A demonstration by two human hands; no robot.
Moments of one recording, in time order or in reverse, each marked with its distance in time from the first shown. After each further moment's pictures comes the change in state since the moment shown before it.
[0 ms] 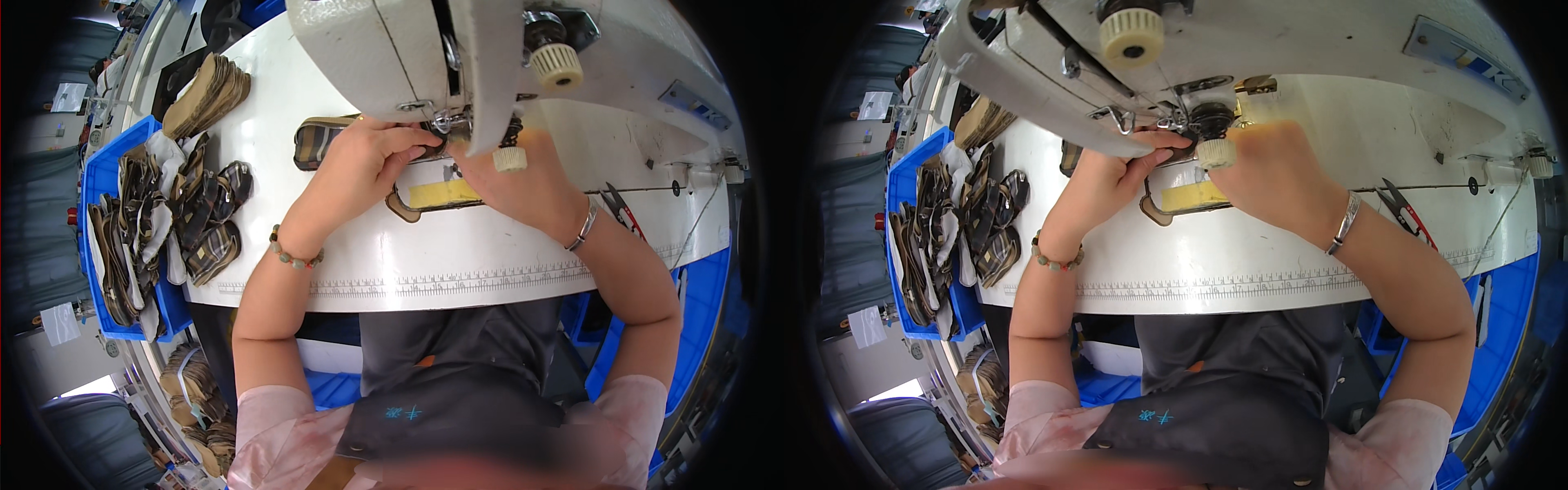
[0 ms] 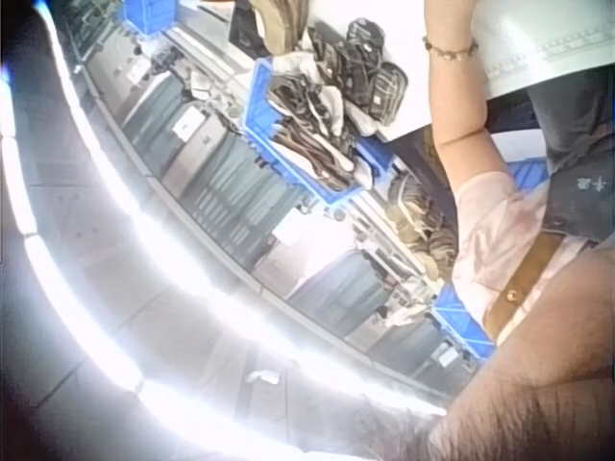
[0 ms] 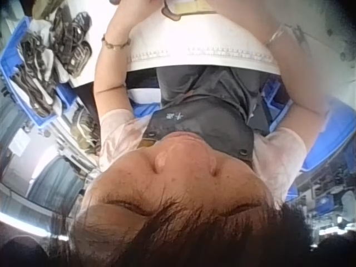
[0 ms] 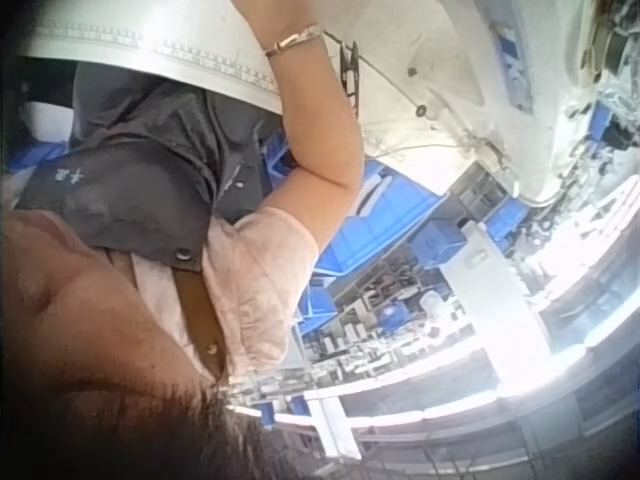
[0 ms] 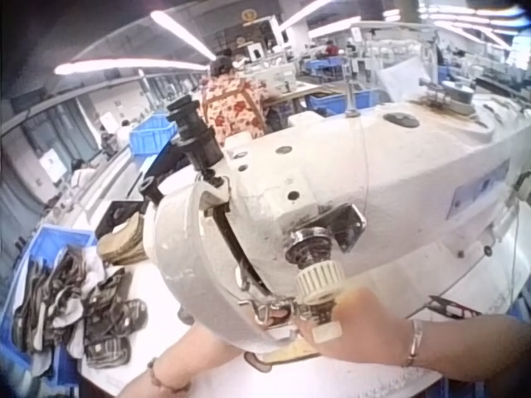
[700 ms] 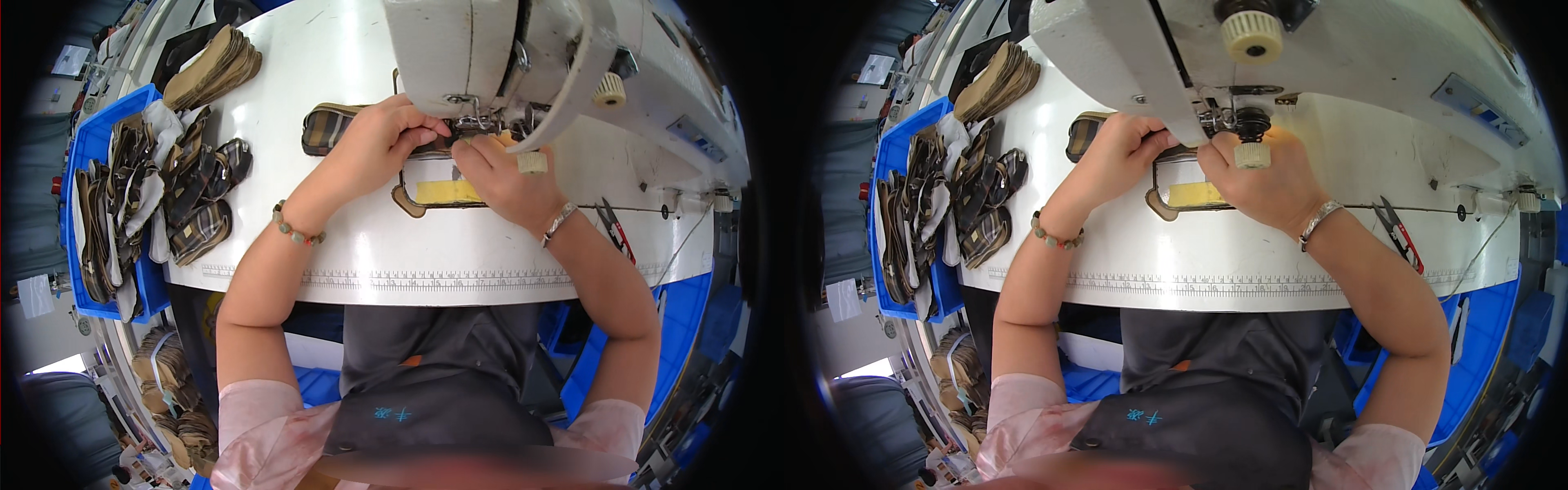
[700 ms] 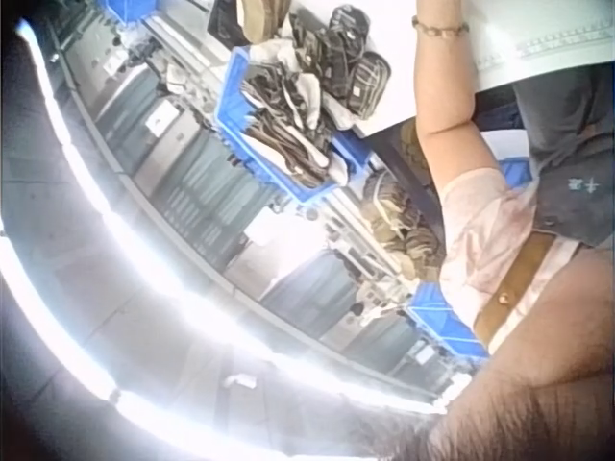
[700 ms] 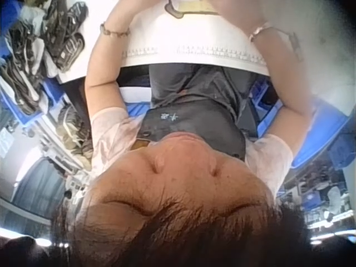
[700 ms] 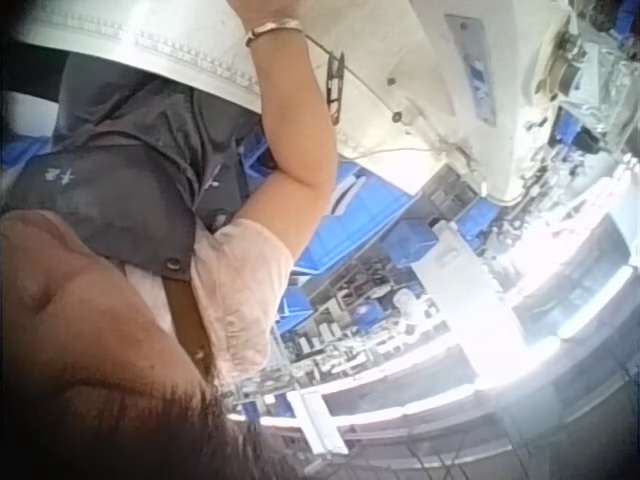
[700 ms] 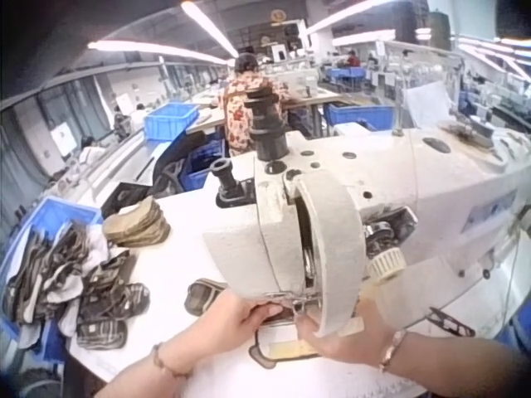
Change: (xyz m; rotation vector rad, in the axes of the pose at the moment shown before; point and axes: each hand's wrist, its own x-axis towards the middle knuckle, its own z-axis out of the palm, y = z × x) left_hand 0.005 0.000 -0.003 -0.177 0.019 -0.128; right_hand 0.020 -0.012 -0.012 -0.013 0.298 -0.069
